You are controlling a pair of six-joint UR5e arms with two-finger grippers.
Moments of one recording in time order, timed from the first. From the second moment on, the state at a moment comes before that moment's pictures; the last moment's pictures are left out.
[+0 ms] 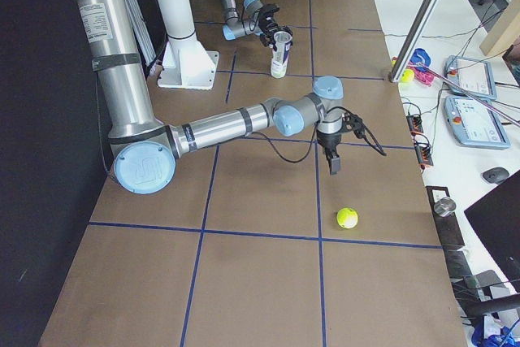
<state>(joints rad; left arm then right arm) -0.34 -2.20 -1.24 -3.38 -1.27 -0.30 1.19 -1.35 1.52 -1.31 2.00 0.33</state>
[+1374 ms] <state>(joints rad) -0.34 -2.20 -1.24 -3.37 -1.27 -0.30 1.21 -1.20 1.07 -1.10 1.97 0.21</state>
